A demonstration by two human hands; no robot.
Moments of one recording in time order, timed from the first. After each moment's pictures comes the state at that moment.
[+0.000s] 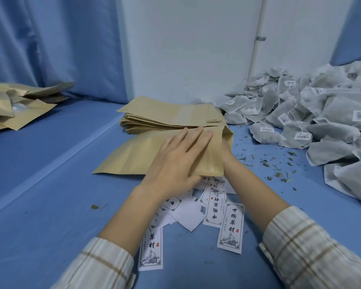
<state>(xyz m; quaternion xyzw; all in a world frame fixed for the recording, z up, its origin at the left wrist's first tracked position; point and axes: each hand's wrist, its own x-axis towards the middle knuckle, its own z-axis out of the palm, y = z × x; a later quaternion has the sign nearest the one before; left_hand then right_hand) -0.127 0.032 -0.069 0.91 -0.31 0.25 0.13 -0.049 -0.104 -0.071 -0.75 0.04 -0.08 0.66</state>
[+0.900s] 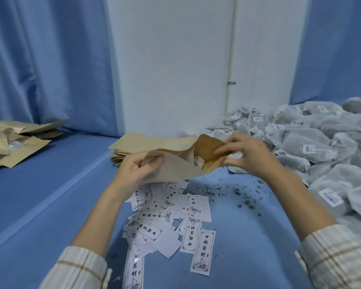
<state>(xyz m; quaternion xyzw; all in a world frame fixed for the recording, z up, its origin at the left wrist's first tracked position) -0.129 0.054 -0.005 0.70 -0.32 0.13 0.63 -0.112 -0.230 0.021 -0.88 -0.30 -0.28 0.25</state>
